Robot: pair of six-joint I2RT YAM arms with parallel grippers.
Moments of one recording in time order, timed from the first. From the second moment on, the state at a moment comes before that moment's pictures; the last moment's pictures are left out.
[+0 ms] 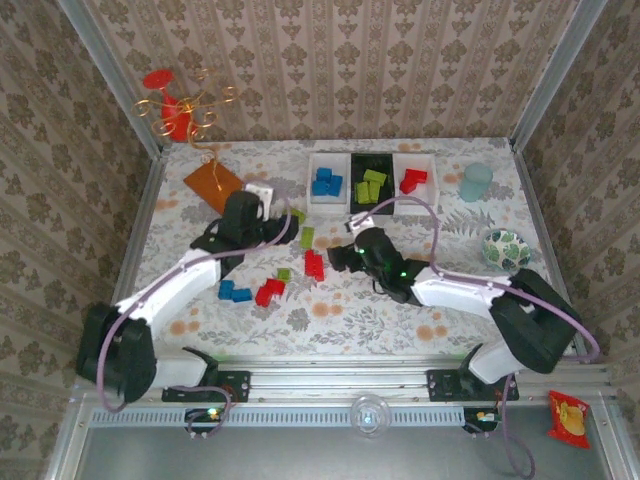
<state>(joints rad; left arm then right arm) -0.50 1.27 0.82 -0.17 0.01 -0.22 0.77 1.51 0.75 0.19 0.30 0.25</state>
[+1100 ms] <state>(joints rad) -0.42 1.14 0.57 -0.10 0.13 -0.23 0.87 1.84 0.85 0.20 0.32 0.32</state>
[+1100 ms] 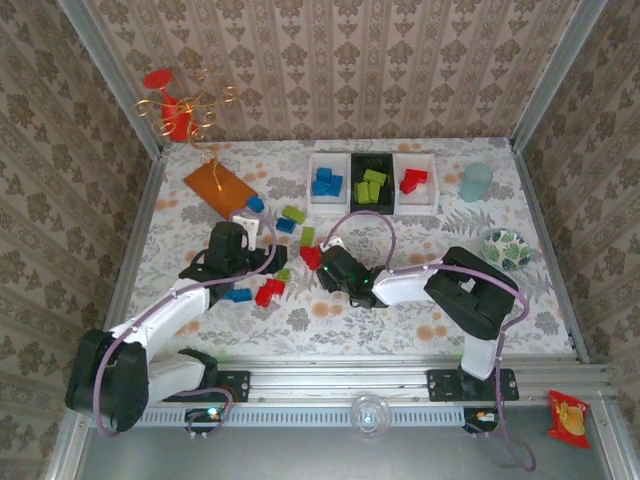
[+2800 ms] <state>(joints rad) -0.44 1.15 0.57 -0.03 0.26 -0.25 0.20 1.65 1.04 0.09 0.21 0.39</state>
